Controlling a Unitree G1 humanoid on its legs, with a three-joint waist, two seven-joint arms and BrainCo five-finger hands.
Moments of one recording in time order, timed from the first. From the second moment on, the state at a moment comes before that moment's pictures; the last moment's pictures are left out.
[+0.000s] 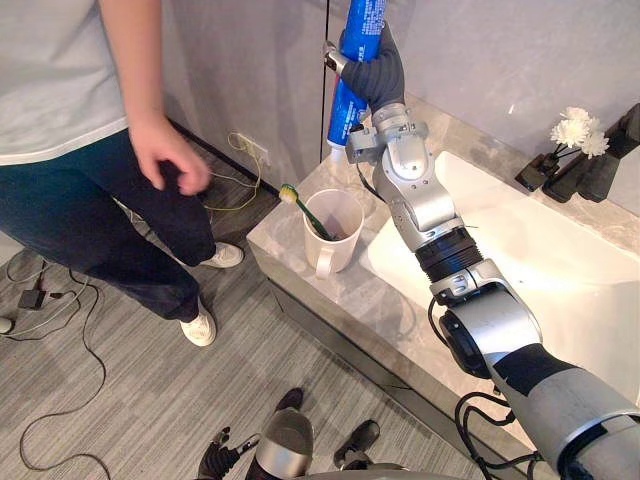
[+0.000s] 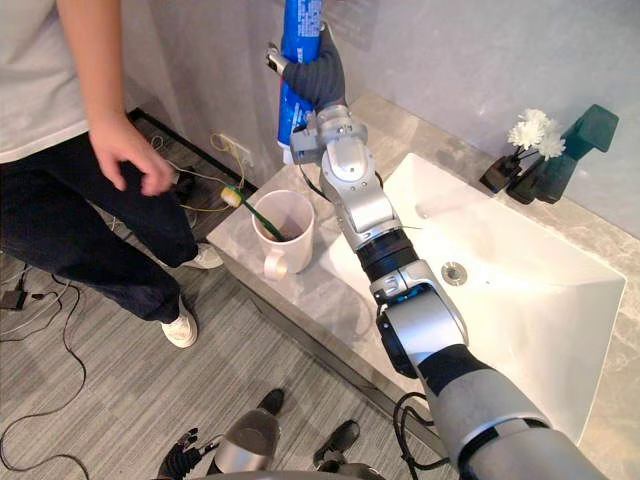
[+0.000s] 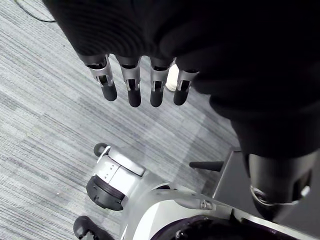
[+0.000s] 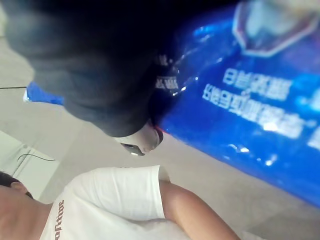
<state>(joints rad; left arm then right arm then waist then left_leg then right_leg) 0.29 0.17 -0.04 0.82 0.01 -0.13 0.07 -1.15 -0.08 0.21 0.61 0.24 -0.18 -0.21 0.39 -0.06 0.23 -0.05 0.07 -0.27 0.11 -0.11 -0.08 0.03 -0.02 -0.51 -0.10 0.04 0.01</state>
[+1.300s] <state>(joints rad) 0.33 0.17 -0.03 0.86 0.01 -0.12 0.10 -0.73 -0.02 0.31 0.19 0.34 -0.19 -0.06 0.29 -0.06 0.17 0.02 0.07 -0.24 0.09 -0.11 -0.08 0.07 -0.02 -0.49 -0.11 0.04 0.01</state>
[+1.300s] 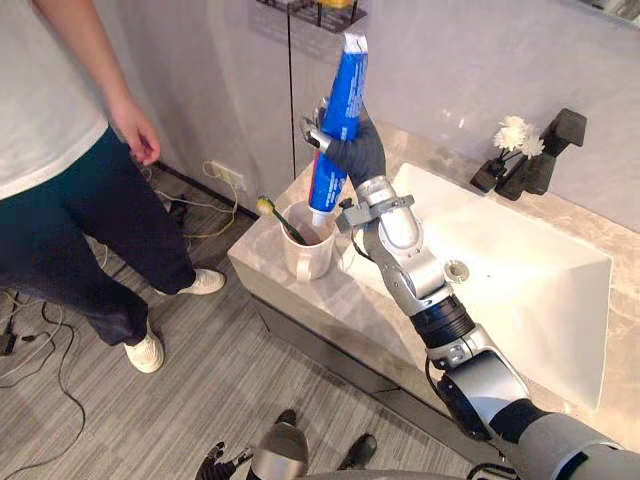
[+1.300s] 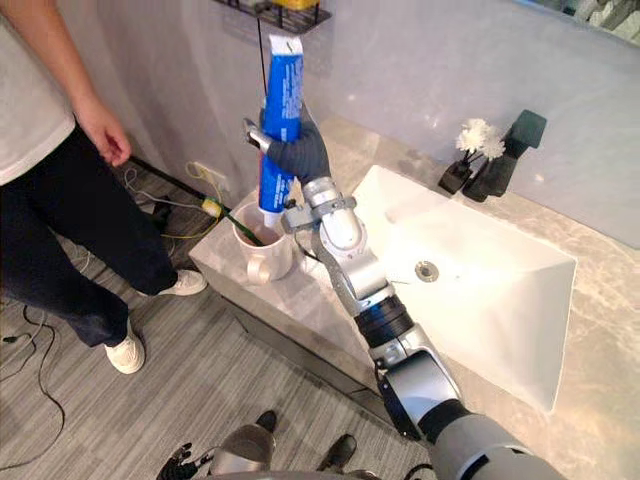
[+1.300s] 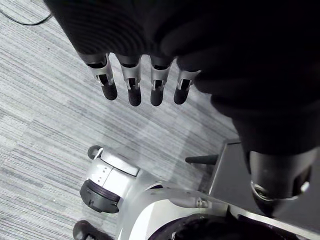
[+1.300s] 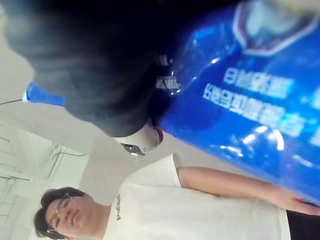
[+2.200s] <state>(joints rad) 0.33 0.16 -0.03 0.88 0.01 -0.12 0.09 -0.67 -0.02 0.33 0.16 0.30 -0.19 -0.05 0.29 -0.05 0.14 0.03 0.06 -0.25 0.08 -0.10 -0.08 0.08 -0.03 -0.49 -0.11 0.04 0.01</state>
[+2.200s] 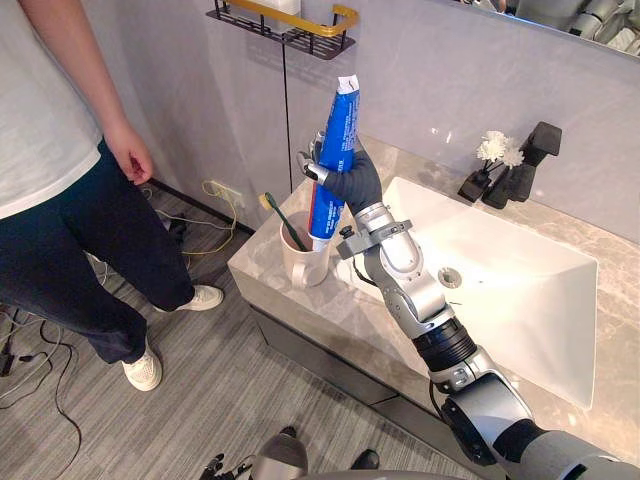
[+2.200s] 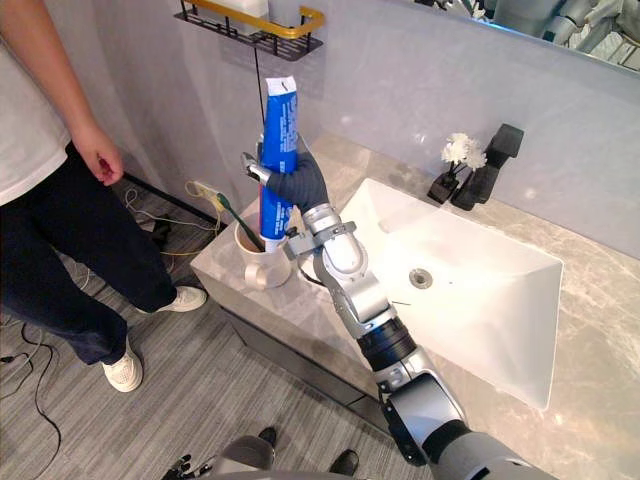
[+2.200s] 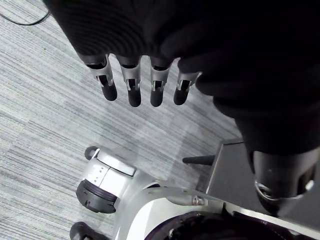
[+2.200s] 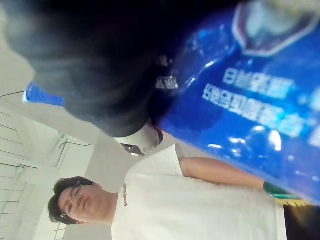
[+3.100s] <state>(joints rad) 0.34 0.16 -0.03 0.90 0.01 -0.12 0.09 -0.76 -0.05 0.33 0.29 0.18 -0.19 -0.09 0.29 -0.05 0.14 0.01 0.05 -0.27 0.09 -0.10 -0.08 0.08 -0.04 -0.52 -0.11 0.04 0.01</state>
